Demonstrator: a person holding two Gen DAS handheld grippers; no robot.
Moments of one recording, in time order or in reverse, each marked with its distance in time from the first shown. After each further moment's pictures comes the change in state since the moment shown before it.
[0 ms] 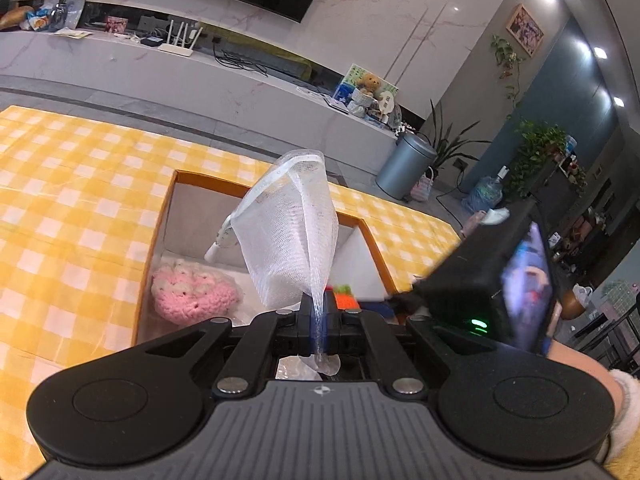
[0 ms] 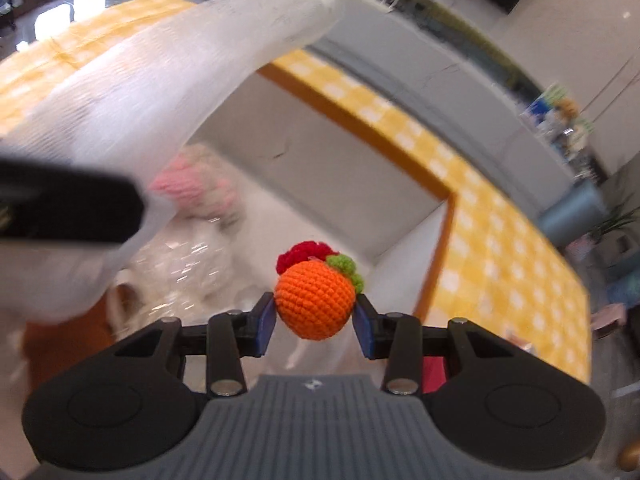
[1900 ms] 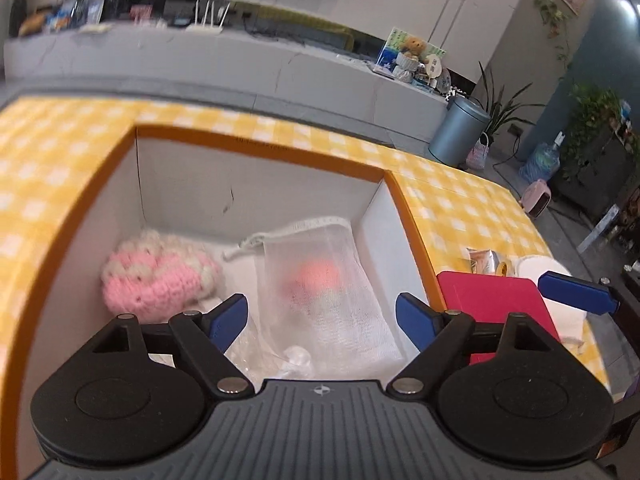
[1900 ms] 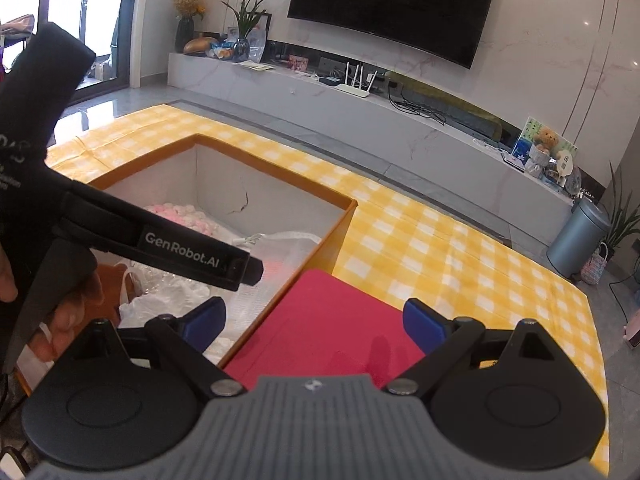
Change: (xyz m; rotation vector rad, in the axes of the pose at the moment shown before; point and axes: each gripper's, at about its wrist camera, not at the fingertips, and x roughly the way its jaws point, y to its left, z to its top) left arm 0.069 -0.042 -0.016 0.056 0.082 0.206; right arm -0.063 -0.063 -0.082 0.134 -0.341 0.048
